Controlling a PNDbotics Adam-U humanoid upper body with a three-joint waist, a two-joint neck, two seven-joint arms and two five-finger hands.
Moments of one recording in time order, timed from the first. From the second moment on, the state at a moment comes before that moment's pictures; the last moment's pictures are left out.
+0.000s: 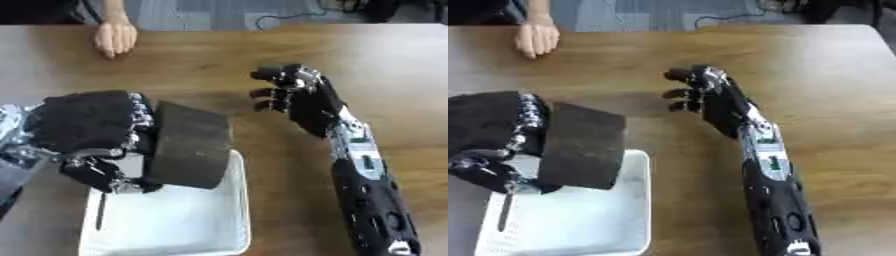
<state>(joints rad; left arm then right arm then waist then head) -0.66 0.64 -0.50 -1.74 -0.51 -0.78 -0.32 -0.58 -0.01 -0.24 -1.41 -0.08 0.16 0.90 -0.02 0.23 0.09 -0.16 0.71</state>
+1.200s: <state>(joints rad) -0.56 0.62 -0.49 -1.63 -0.56 -0.62 -0.48 -0.58 -0.02 -0.24 -1.41 -0.08 0.17 0.91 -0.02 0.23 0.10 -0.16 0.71</state>
